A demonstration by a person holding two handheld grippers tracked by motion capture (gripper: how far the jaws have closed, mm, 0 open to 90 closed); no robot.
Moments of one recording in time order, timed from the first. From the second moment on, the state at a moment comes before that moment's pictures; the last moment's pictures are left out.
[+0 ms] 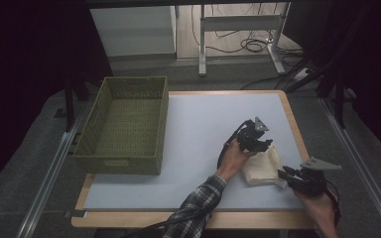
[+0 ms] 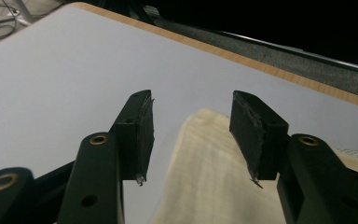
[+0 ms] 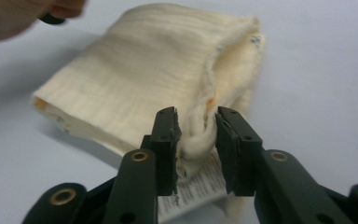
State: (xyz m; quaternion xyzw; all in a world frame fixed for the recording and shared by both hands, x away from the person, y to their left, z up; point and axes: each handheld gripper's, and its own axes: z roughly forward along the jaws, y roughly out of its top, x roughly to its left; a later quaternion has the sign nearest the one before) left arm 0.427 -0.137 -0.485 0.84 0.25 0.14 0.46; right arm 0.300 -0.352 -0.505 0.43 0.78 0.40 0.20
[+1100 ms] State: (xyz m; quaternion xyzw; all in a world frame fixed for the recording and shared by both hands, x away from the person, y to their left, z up) left arm 0.427 -0.066 -0.535 0.85 0.32 0.09 0.41; right arm 0.316 -0.357 -0.521 0.48 0.78 0.37 0.16
